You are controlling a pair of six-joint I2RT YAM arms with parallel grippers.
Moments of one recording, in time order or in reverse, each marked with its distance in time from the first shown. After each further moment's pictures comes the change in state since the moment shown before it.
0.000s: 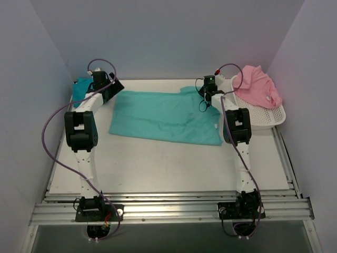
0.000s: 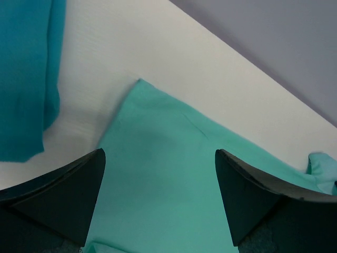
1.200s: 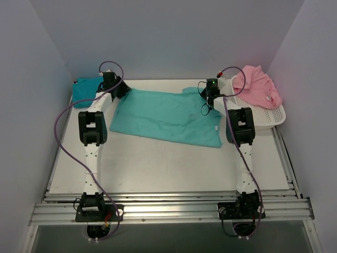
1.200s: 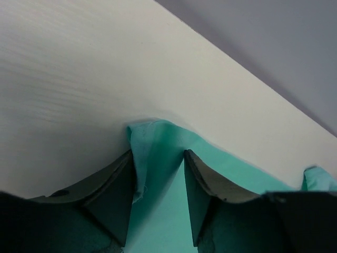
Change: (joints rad) left arm -0.028 0.380 0.462 -0.087 0.103 -0.087; right arm -0.015 -0.087 -0.197 0.146 -0.018 -0.012
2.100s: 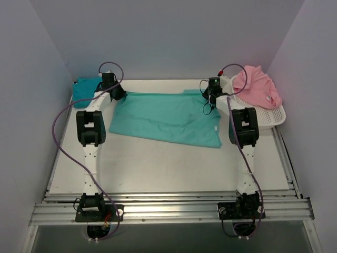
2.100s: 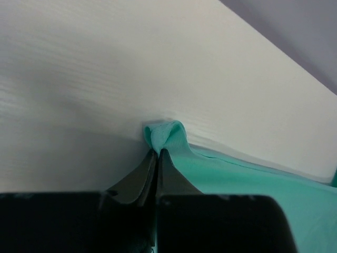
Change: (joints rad) left arm 0.010 -0.039 -0.036 -0.075 -0.036 0.083; right arm -0.010 -0.078 -0.054 -0.058 0.002 -0.078
